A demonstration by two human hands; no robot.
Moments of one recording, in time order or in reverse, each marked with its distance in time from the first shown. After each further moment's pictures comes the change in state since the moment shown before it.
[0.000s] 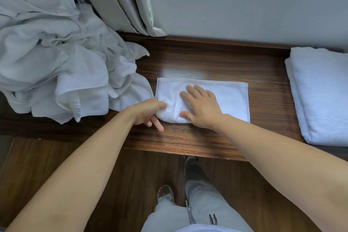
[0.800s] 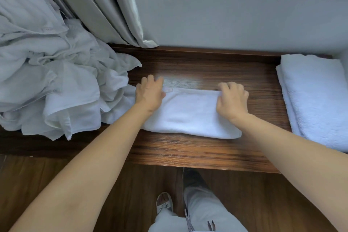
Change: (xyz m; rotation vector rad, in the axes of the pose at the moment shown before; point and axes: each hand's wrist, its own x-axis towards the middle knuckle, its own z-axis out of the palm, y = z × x) left_hand 0.050 0.063 -0.005 1.054 0.796 0.435; right_hand -0.009 0.085 -0.039 0.015 0.217 0.518
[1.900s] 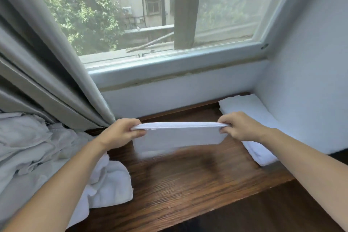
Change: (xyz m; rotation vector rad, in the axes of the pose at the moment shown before) left_hand 0.022 -0.011 -0.172 -0.467 -0.177 0.548; right_hand -0.057 0.079 -0.200 0.267 -0.124 -0.062
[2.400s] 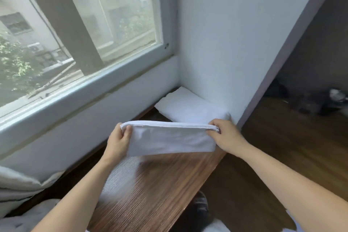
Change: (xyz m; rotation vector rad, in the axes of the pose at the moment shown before) left_hand 0.111 0.119 0.117 -0.392 0.144 0.051; right_hand -0.156 0.062 0.047 0.508 0.574 0.537
